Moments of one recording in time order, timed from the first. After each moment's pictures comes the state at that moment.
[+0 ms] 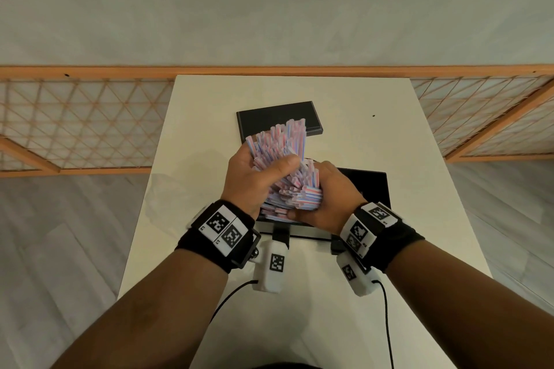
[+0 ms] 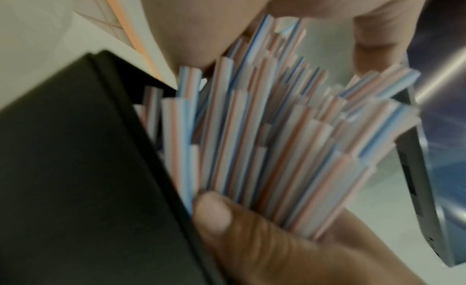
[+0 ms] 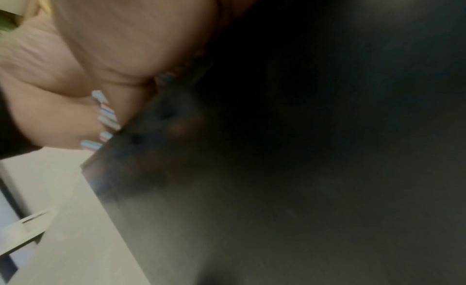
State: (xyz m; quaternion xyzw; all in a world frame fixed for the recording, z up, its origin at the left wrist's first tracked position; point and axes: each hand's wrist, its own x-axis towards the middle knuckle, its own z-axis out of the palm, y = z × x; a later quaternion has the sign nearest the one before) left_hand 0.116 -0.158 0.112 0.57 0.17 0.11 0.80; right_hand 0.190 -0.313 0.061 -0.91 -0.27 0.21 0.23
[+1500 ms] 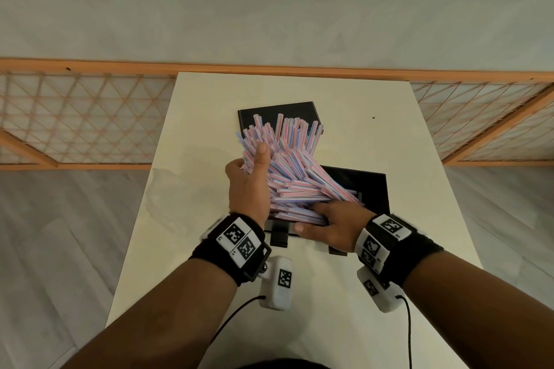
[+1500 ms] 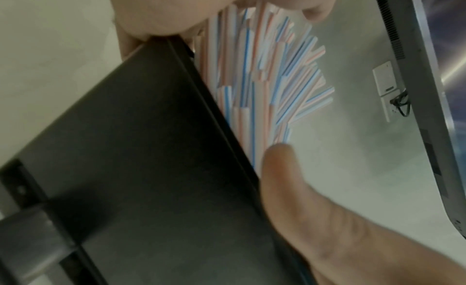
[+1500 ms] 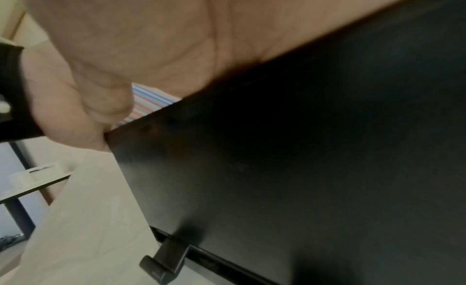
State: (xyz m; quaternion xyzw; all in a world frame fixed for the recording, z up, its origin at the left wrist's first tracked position) left_hand 0.109 -0.176 0.097 0.57 0.41 0.14 0.70; right_hand 0.162 -0.342 0.095 -0.88 -0.28 0.38 0.10
